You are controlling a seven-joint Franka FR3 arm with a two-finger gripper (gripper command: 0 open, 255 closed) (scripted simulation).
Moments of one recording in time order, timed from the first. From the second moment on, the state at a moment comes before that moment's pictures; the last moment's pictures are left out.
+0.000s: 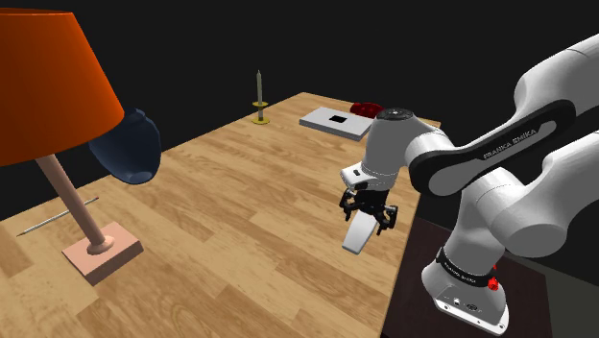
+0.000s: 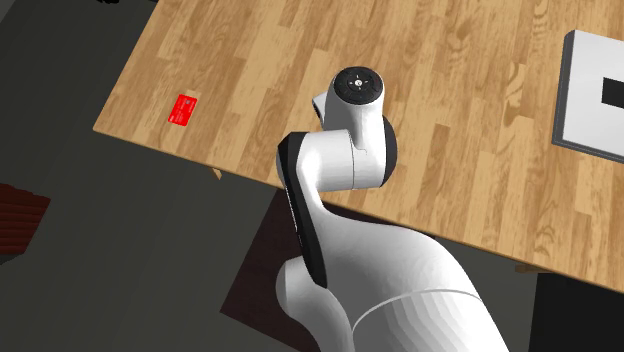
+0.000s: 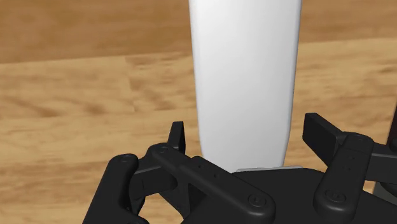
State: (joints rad) arm 0.51 -0.73 -0.13 -3.01 -0.13 2.29 -1.18
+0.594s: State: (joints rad) arm 0.51 -0.73 -0.13 -3.01 -0.13 2.29 -1.18
